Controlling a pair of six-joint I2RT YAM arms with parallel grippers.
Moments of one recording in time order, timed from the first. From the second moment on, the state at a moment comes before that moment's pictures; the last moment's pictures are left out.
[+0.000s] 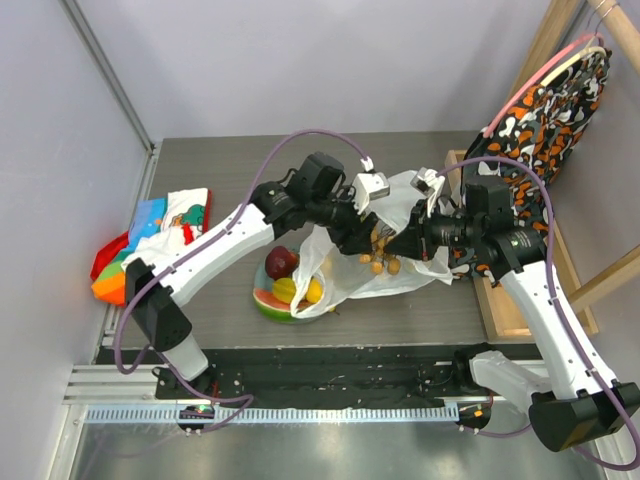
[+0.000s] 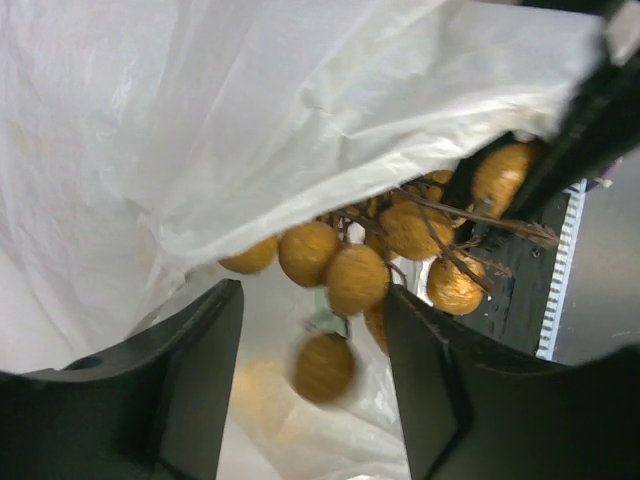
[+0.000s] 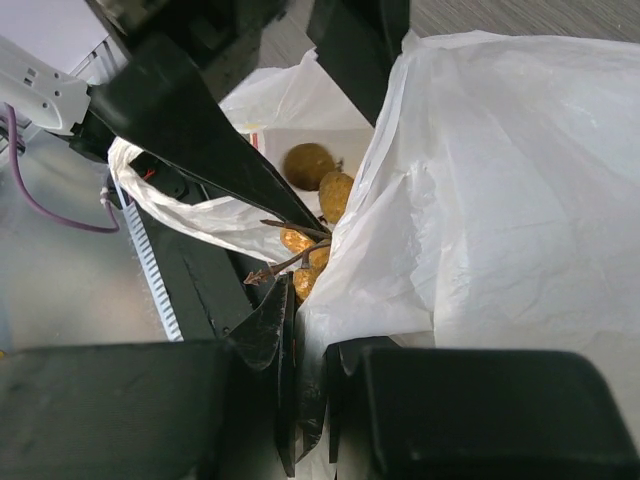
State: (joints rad) left arm -0.83 1.65 1.65 -0.67 0.49 0.14; right arm 0.25 1.01 1.13 -0.73 -0.84 -0.08
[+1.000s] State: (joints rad) left arm -0.50 1.41 1.86 -1.22 0.76 0.38; right arm 0.22 1.24 1.05 -0.67 -0.37 0.01
